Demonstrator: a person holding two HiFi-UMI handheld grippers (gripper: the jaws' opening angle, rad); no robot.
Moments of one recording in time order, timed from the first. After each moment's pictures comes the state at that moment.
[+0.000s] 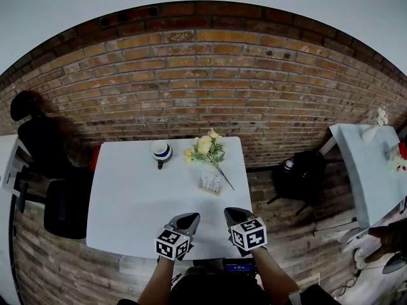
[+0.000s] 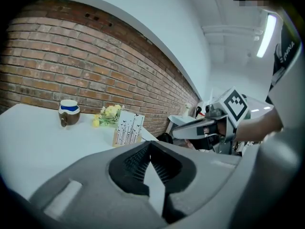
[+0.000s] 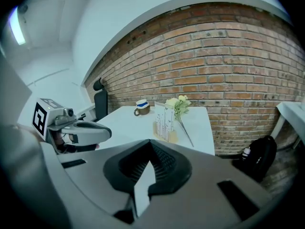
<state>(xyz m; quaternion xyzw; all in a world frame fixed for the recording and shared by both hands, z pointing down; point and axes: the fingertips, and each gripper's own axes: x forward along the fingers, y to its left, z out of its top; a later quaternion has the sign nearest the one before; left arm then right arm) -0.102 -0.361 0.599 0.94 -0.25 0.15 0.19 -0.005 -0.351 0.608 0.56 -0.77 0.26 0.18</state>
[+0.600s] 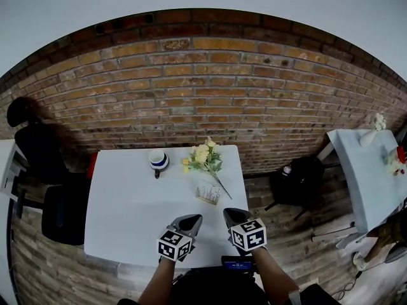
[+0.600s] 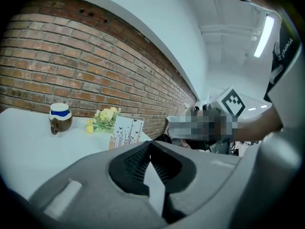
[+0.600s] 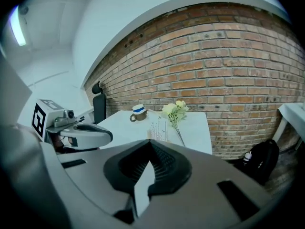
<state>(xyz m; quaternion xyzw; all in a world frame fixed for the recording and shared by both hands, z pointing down) -0.074 -0.385 0.594 0.95 -0.23 0.15 0.18 0.014 -0.383 0.601 0.56 -0.77 0.25 0.16</state>
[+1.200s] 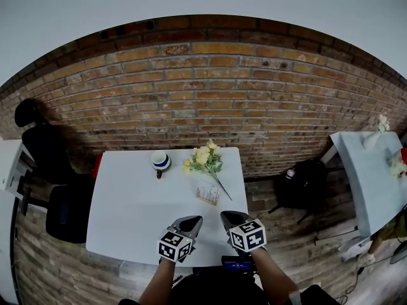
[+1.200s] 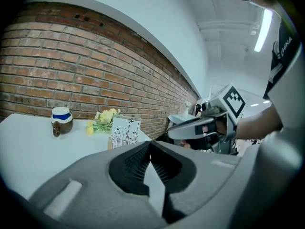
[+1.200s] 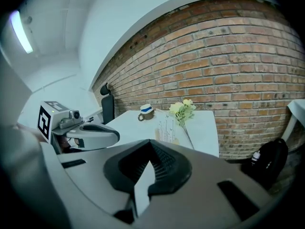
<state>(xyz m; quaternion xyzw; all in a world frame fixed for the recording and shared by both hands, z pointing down) -0.069 -0.372 0.586 0.94 -0.24 0.16 0.16 0.006 -0.370 0.595 0.52 -0.80 0.26 0.15</state>
